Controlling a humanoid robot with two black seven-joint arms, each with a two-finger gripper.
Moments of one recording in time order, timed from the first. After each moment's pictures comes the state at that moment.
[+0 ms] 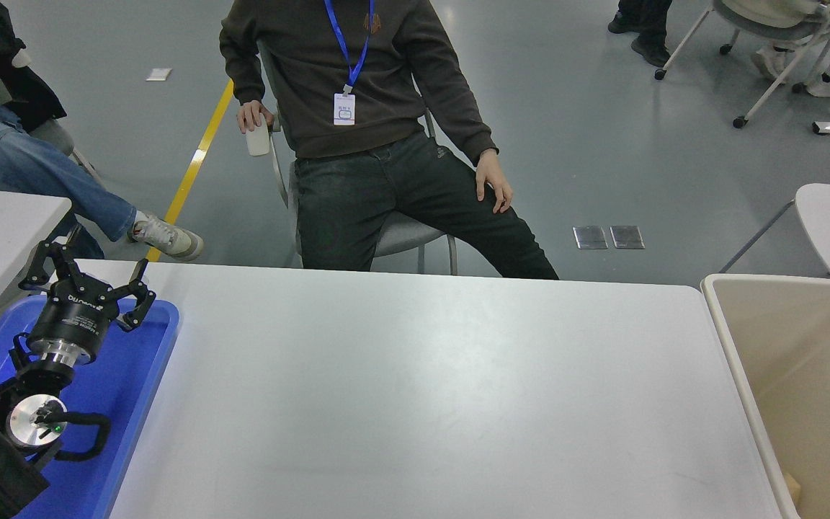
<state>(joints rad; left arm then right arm) -0.55 0.46 -0.59 -0.39 -0.23 -0.70 -0.59 0.60 -0.33 -0.32 -0.08 -0.28 -0.05 -0.01</state>
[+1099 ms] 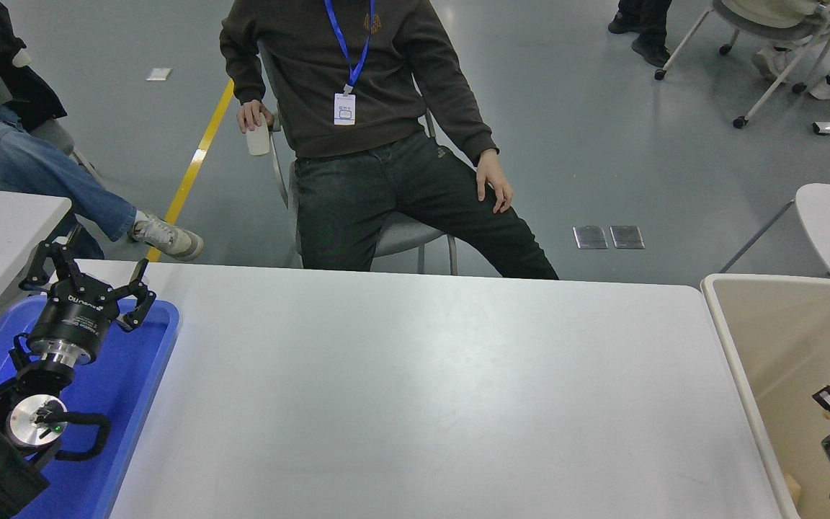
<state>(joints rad) -0.55 0.46 -0.59 -0.39 -0.23 -0.70 -0.59 0.59 -0.30 -0.32 -0.09 -0.28 -0.13 -0.01</state>
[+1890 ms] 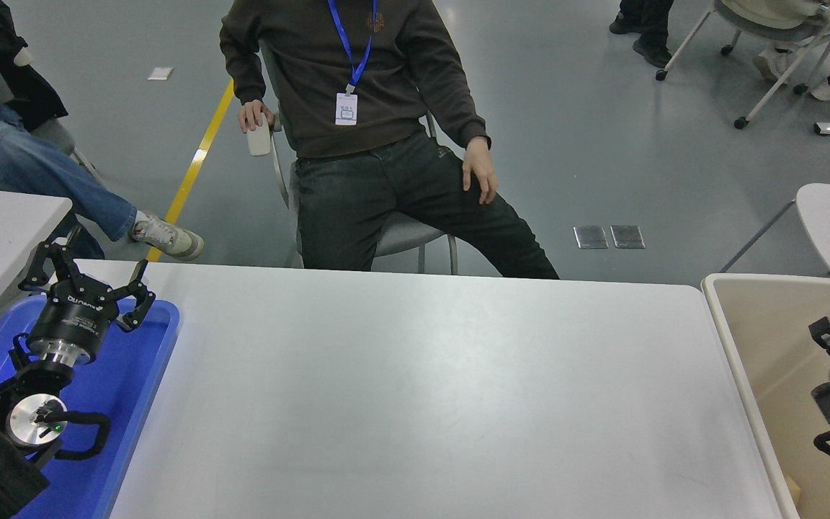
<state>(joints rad) -0.55 0.46 -0.59 -0.39 -0.23 -0.70 -0.59 0.82 -0.39 -0.13 0.03 -0.28 -0.22 -0.01</state>
